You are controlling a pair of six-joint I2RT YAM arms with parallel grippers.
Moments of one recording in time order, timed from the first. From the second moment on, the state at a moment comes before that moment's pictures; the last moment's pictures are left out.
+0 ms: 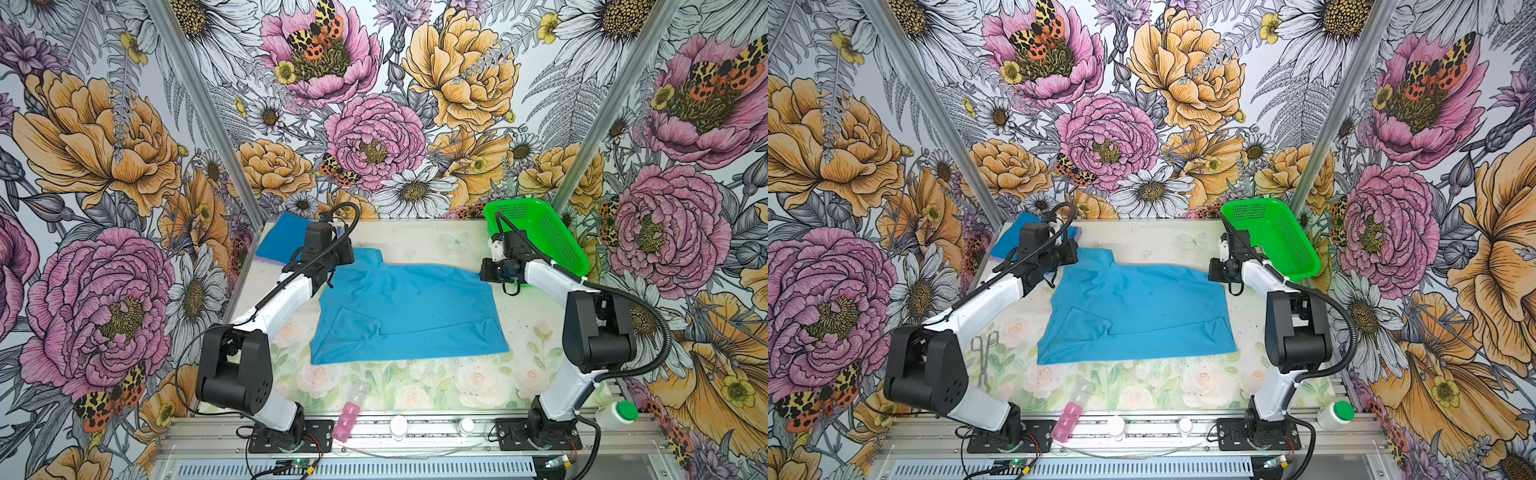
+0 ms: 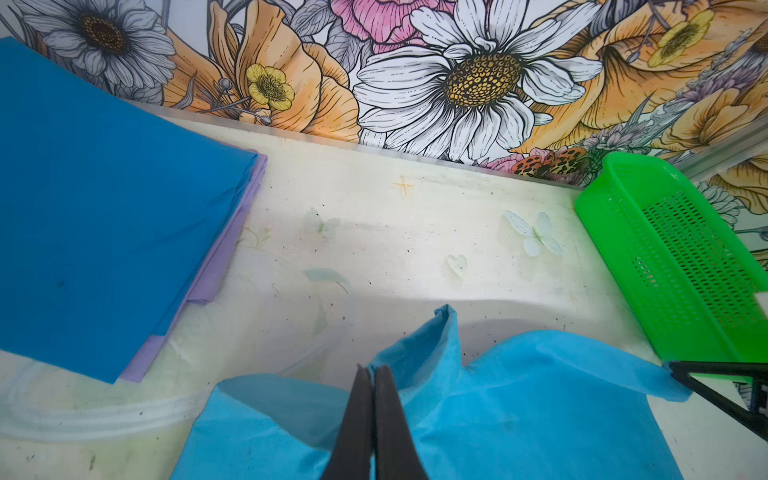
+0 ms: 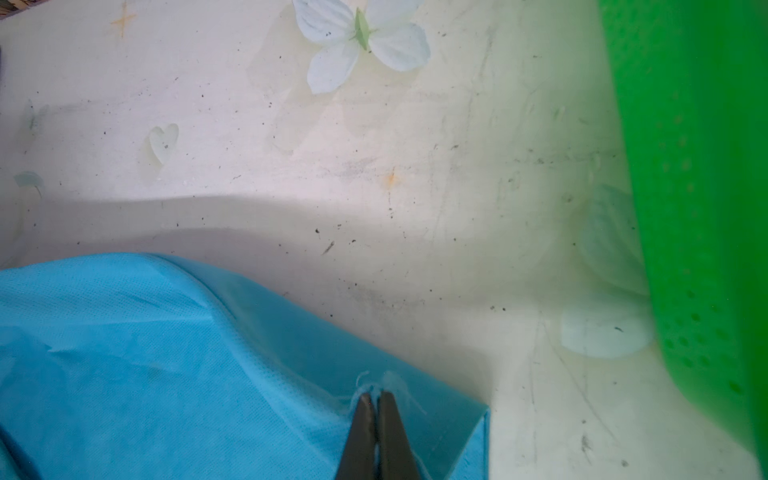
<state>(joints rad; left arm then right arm) -0.24 1.50 1.10 -0.13 0.06 -0.35 0.05 1.76 1.20 -0.44 -0.25 0.16</state>
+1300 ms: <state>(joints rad) -0.53 0.72 0.52 -0.36 -0.19 -0.55 0.05 1.32 0.76 -0.35 -0.20 0.25</state>
